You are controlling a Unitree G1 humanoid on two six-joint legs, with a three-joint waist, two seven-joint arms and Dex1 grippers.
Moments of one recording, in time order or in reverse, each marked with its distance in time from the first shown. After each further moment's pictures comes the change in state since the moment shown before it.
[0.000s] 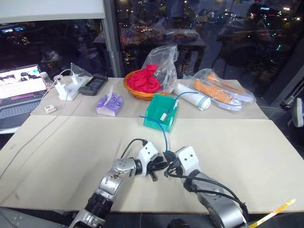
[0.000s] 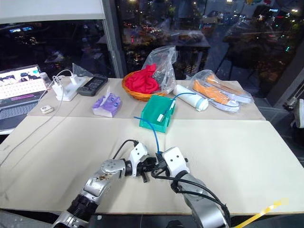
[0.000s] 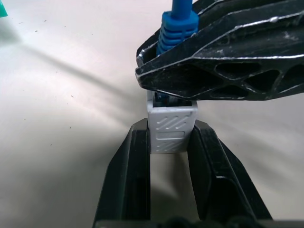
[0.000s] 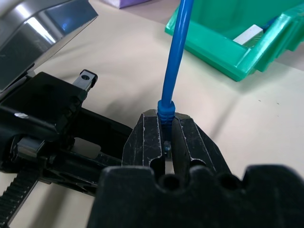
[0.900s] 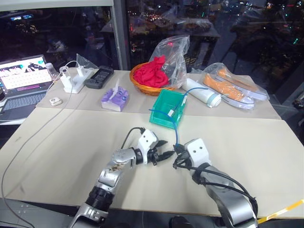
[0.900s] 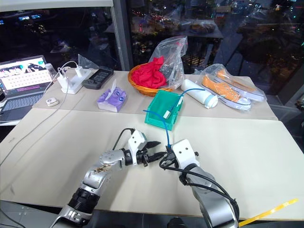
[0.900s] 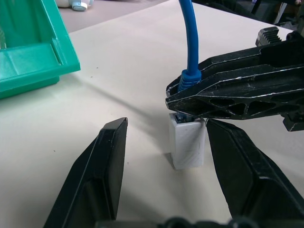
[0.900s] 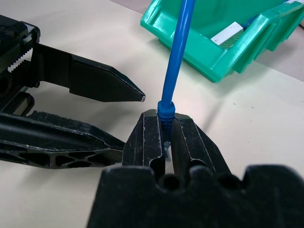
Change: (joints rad) left arm -0.054 -0.017 0.117 -0.120 -0.087 -0.033 0.023; right arm -0.049 -0.023 -0.120 -0.031 0.037 0.096 -0.006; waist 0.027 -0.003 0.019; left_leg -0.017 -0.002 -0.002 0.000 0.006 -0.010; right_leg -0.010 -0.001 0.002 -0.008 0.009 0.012
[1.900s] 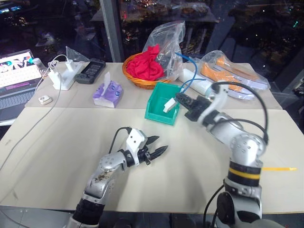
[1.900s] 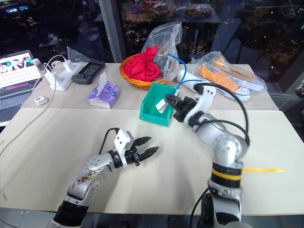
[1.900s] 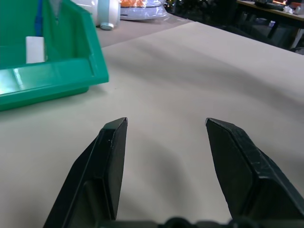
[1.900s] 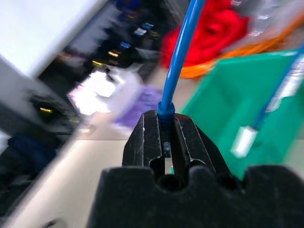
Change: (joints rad) left arm 0.144 0.059 0.023 -0.171 -0.059 0.037 0.095; right arm -0.710 0.090 -0.414 0.464 0.682 0.237 -0.164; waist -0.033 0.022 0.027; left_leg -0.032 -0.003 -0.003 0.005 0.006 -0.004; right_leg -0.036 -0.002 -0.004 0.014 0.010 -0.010
